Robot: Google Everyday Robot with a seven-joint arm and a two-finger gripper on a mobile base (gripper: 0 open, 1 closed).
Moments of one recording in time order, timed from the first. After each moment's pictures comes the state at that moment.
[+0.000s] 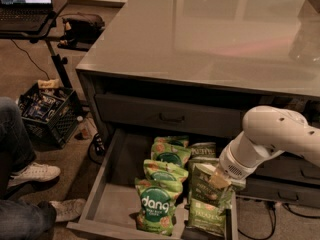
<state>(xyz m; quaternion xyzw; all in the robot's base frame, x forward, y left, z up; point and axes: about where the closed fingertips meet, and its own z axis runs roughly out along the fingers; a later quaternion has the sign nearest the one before) 0.430 -0.174 0.624 -0.48 0.86 0.14 0.09</state>
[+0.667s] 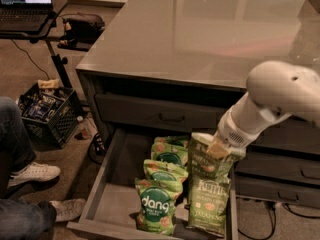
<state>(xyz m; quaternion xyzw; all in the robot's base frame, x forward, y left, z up) 0.469 -0.155 0.717 -0.50 0.85 0.12 0.13</state>
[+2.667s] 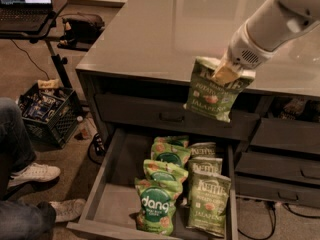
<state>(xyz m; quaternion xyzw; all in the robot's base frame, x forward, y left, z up) 0.576 -0.159 0.895 -0.53 0.81 0.04 0.25</state>
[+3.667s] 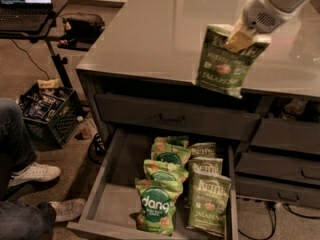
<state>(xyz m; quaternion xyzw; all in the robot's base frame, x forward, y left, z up) 0.613 -0.192 0.959 -0.53 0.80 -0.01 0.28</state>
